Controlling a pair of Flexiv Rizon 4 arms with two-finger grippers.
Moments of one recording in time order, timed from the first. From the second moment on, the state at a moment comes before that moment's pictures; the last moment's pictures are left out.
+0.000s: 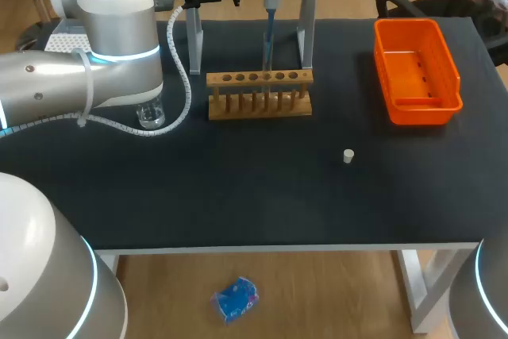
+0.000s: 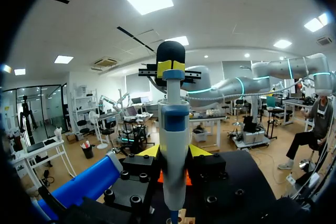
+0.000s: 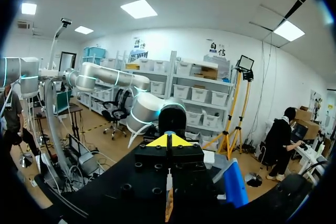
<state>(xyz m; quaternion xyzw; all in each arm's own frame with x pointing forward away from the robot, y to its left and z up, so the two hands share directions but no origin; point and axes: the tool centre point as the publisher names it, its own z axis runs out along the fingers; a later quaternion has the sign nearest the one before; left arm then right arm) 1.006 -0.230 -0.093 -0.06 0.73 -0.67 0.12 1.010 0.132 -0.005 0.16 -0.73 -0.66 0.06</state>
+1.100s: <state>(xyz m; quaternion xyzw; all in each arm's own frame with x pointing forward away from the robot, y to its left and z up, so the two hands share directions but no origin) 1.006 -0.229 -0.093 -0.06 0.73 -0.67 0.12 1.005 0.190 -0.007 0.18 -0.69 -0.69 0.13</state>
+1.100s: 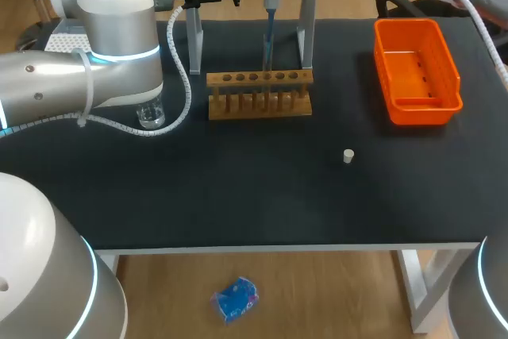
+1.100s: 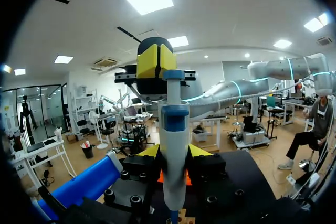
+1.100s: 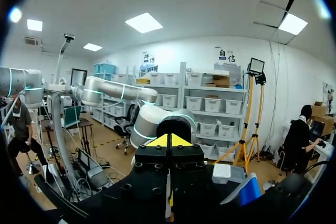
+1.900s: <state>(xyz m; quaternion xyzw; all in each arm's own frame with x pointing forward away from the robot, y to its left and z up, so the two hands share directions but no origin) 1.006 -0.229 -0.096 -0.06 0.73 -0.67 0.12 1.005 0.193 -0.015 0.18 -0.69 -0.69 0.15</state>
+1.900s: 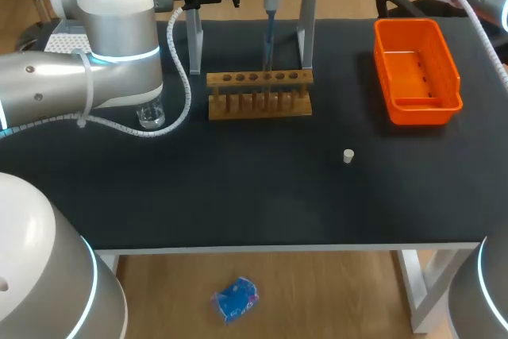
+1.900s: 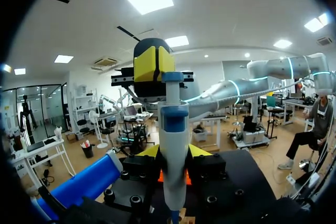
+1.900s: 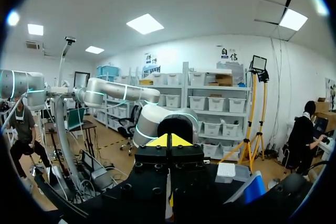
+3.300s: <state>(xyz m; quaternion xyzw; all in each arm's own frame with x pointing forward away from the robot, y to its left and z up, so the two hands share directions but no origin) 1.005 -0.230 -0.098 -0.06 0.73 -0.67 0.12 1.003 0.191 -0.034 0.16 -0.68 -0.69 0.17</state>
